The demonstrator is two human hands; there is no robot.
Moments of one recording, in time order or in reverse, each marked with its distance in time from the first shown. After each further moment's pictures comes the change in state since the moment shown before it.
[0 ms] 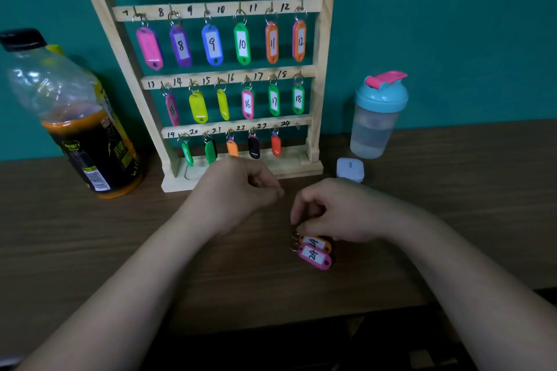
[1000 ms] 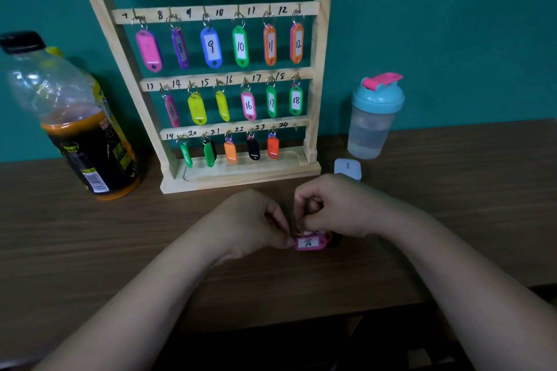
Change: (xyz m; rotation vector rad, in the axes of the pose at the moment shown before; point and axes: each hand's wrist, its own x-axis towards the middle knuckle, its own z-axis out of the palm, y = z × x) left_hand -0.015 0.003 0.023 0.032 -0.380 -0.153; right_hand 0.008 0.010 0.001 0.046 0.061 -0.046
